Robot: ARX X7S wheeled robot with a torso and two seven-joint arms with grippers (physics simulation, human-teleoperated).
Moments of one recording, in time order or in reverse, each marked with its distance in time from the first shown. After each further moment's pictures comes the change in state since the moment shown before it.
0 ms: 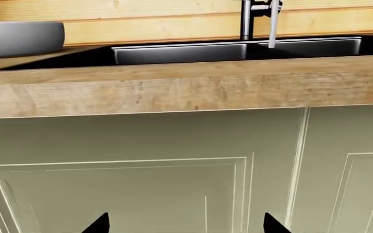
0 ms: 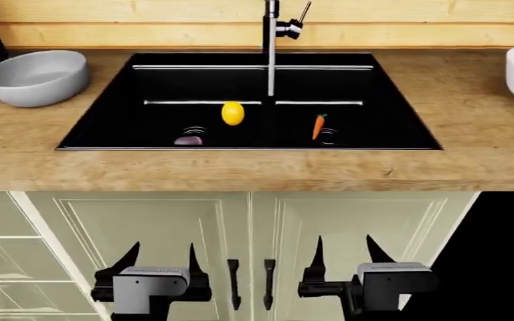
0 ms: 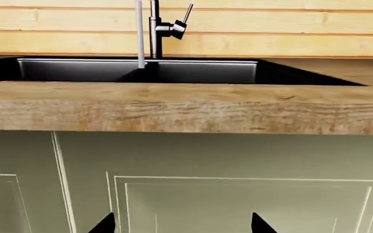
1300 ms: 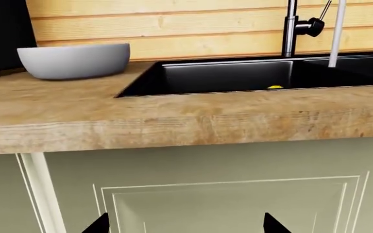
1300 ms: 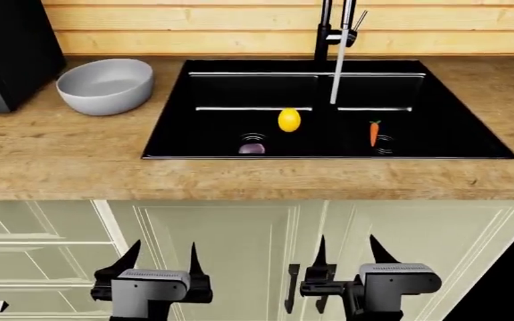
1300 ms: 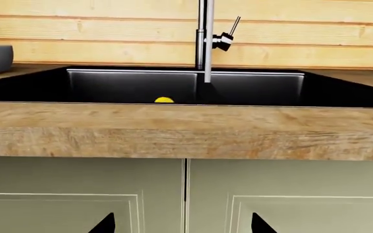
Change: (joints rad) left arm 0.008 -0.059 0.066 0.007 -0.049 0.054 -0.043; right arm 0.003 0.051 -0.057 -0.004 0.038 -0.015 0.078
